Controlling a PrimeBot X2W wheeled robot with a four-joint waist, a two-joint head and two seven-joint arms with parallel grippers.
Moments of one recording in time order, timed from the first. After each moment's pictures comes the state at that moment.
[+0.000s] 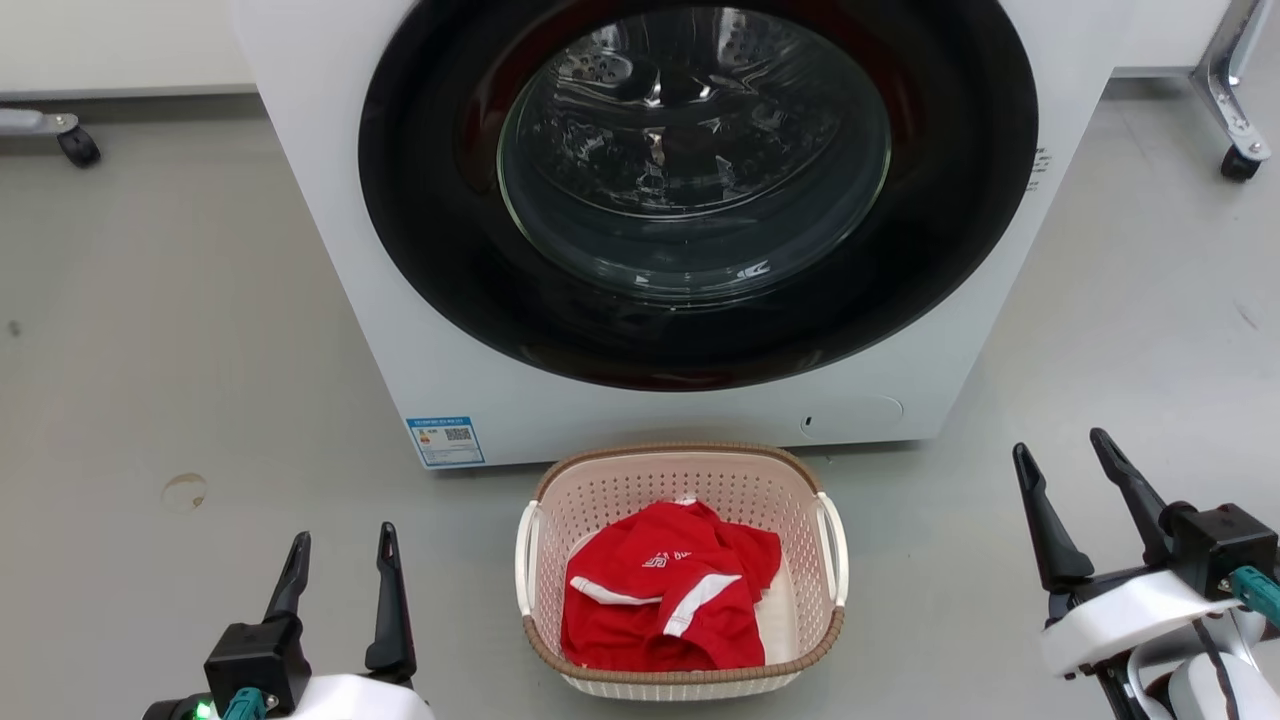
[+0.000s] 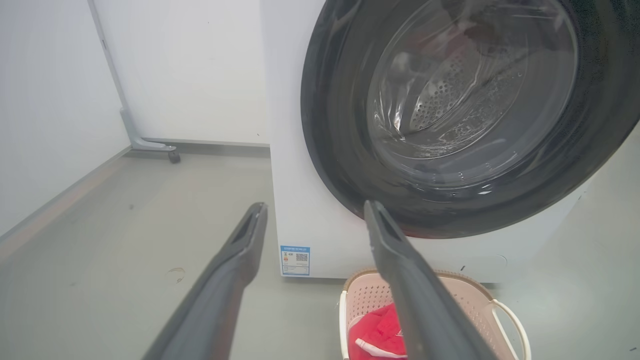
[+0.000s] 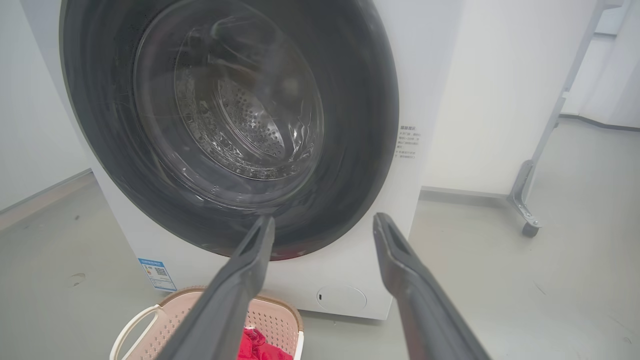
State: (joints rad) left arm 0.02 0.27 -0.37 0.04 -0.43 0.33 -0.18; right arm -0.06 -0.03 0.14 0.22 0.25 0.13 -0.23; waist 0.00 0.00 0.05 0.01
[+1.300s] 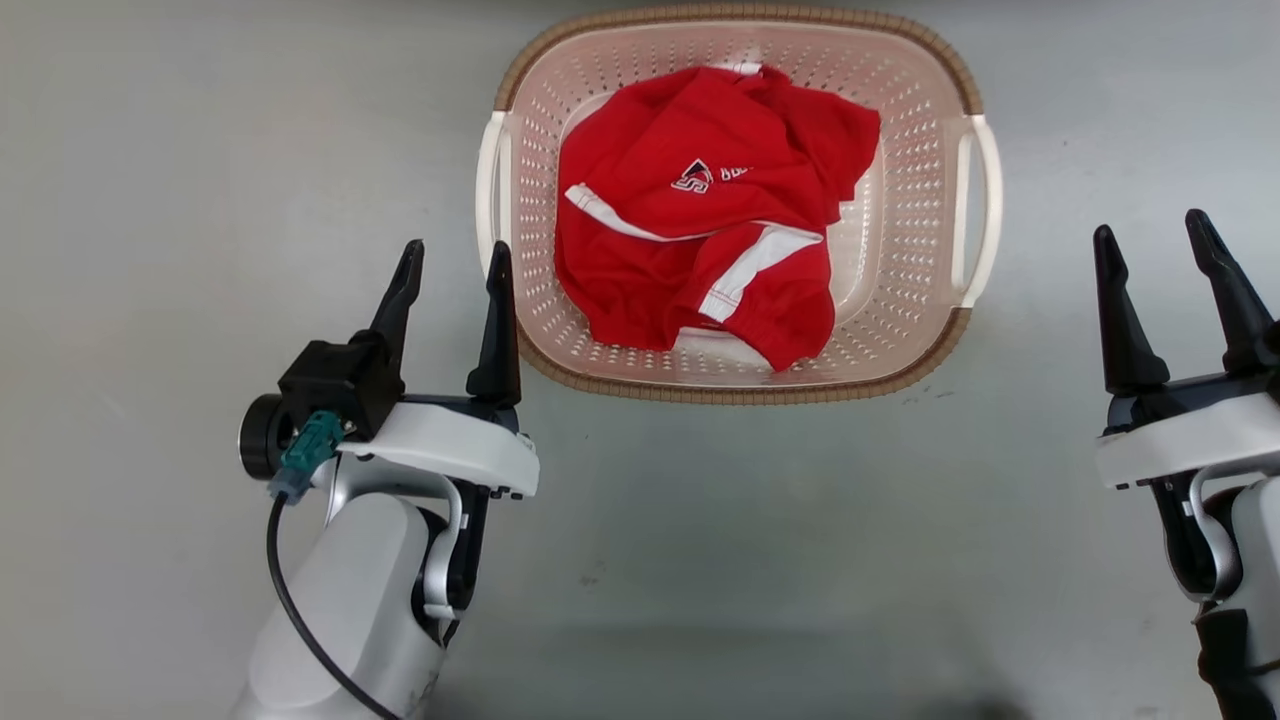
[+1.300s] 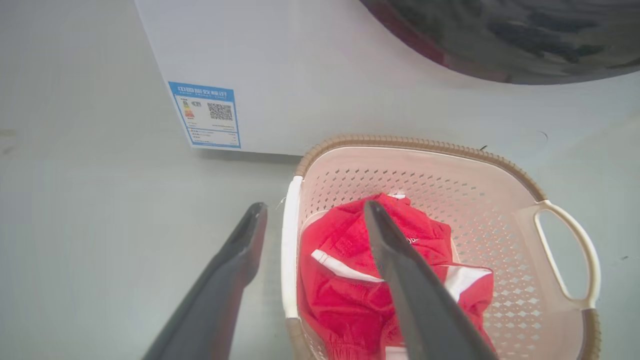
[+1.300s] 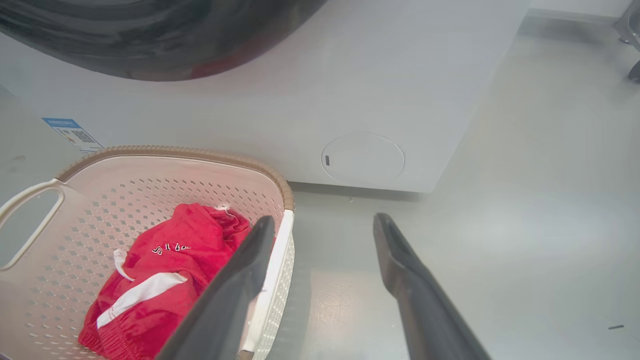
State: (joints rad) left arm -0.48 0.10 -0.40 0.30 -0.44 0.14 -0.25; right arm -0.32 -0.06 0.07 0.17 0.25 0.13 -0.24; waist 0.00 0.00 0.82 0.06
